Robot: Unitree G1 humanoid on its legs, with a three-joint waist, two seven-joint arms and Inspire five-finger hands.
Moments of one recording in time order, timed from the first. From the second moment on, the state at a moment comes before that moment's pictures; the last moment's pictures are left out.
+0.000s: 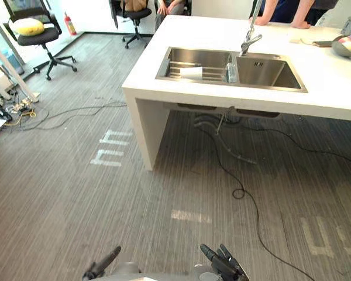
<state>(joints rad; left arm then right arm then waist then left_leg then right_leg) 0.19 -0.02 0.32 0.80 -0.22 -0.13 0.07 0.32 -0.06 -0.26 0.79 0.40 0.08 0.37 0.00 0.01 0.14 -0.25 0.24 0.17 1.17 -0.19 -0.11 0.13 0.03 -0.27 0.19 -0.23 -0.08</state>
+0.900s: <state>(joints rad) -0.35 0.32 -0.26 -0.28 0.37 -0.54 0.25 0.06 -0.07 -0.01 0.87 0.47 0.15 0.18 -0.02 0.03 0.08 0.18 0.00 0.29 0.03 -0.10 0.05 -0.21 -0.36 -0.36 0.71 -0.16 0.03</state>
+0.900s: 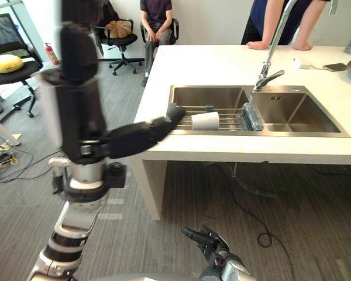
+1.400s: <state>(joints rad) -0.38 0.34 -0.32 -0.15 0.28 -0.26 0.04 0.07 -0.13 0.01 0.80 0.44 0.26 0.19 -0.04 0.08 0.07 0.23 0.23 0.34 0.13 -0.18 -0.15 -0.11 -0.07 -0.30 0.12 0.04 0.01</state>
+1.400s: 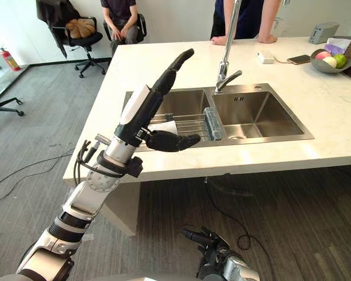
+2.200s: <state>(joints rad) -0.65 0.42 -0.38 0.02 0.27 0.15 -0.10 0.02 -0.15 0.11 0.91 0.39 0.28 0.24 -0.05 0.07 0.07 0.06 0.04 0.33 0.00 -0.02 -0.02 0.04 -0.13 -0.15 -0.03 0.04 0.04</state>
